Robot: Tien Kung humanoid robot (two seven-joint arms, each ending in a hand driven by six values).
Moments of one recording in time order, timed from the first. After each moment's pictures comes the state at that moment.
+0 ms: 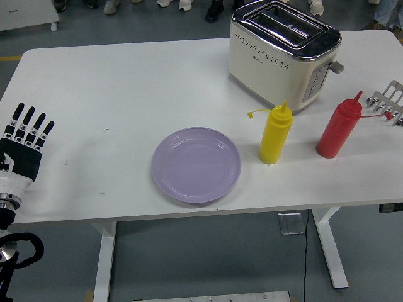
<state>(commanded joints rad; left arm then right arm) -0.01 0.20 -1.53 -1.41 0.42 -0.01 -0.14 0.75 -0.57 1.25 1.36 -1.77 -0.38 -0.26</state>
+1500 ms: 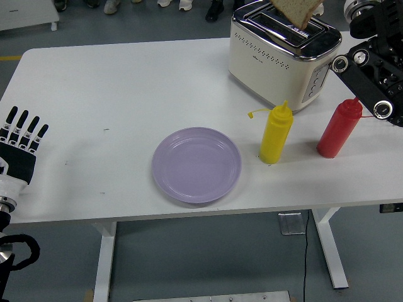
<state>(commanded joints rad) -0.01 0.20 -1.54 -1.40 0.42 -0.01 -0.14 1.05 -0.27 0.89 0.96 -1.69 -0.40 -0.28</state>
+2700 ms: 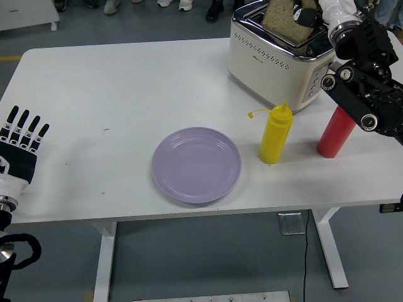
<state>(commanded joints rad) -0.02 0.20 -1.53 -1.40 0.42 -0.01 -0.14 1.04 -0.24 0.83 0.86 -1.71 -0.27 -0.27</state>
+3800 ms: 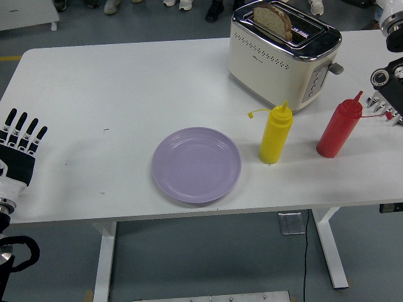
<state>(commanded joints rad) -0.01 0.20 -1.54 -1.40 0.42 -0.01 -0.15 0.89 -0.49 0.94 1.14 -1.61 -0.39 -0.21</state>
